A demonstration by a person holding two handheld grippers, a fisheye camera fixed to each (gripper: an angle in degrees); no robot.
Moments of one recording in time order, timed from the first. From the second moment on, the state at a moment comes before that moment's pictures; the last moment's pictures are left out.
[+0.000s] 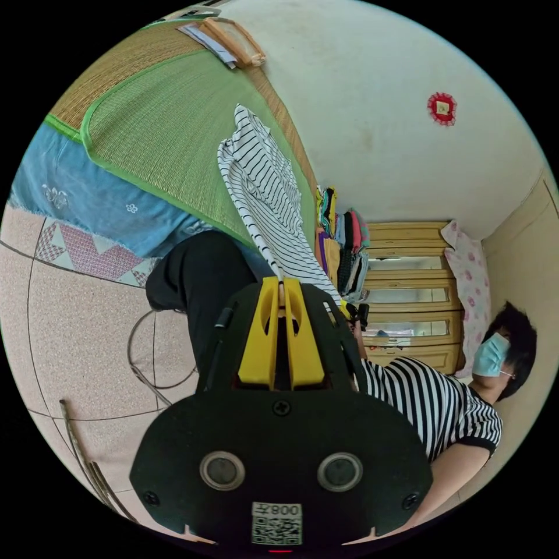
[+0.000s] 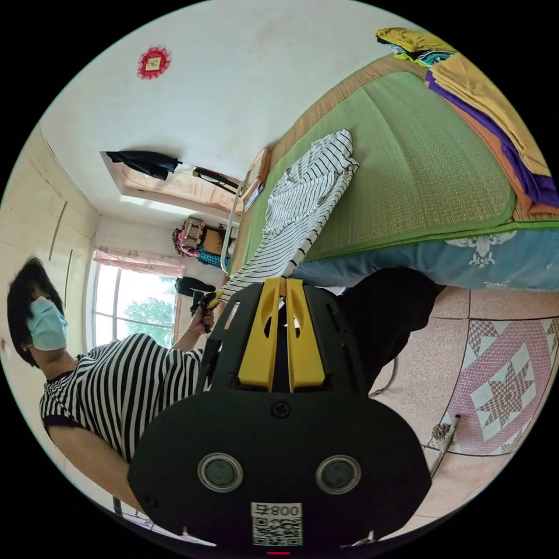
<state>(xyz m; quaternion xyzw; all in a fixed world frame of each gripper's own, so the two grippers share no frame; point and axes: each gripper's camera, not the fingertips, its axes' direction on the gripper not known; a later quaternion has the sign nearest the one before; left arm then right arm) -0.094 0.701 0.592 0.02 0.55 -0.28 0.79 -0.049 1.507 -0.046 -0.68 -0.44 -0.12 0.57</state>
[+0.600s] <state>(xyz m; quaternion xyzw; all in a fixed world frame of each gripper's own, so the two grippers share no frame) -0.122 0.716 0.569 0.05 0.59 -0.31 0.75 -0.006 1.528 -0.035 -0.68 -0.45 -0.09 0.57</state>
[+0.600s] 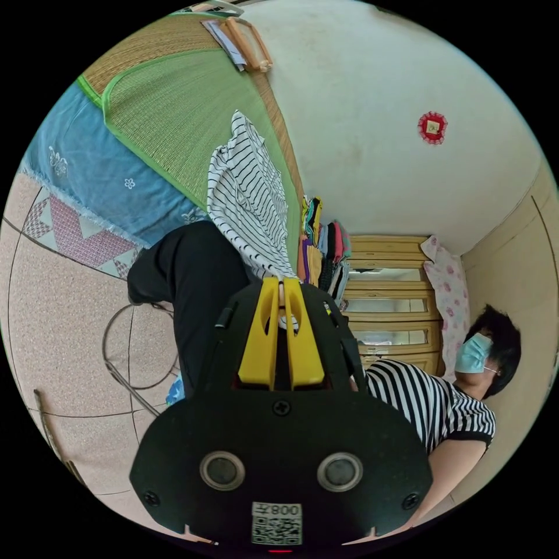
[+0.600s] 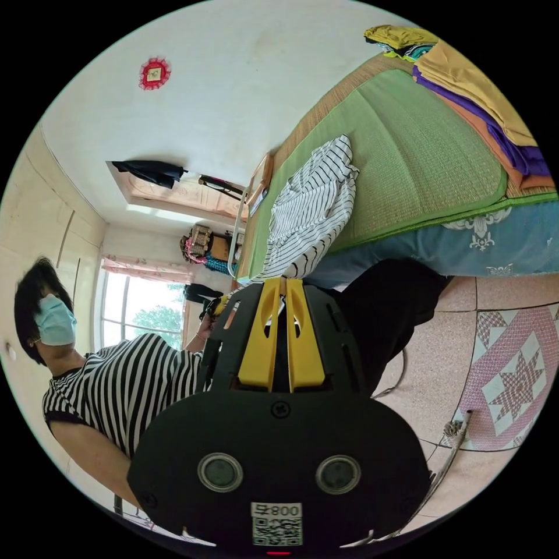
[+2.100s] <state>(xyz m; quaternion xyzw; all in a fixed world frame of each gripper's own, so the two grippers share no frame) -0.367 0.236 0.471 0.13 0.55 -0.37 0.73 -0.365 1.748 0.367 -0.68 -0.45 -0.10 0.57</state>
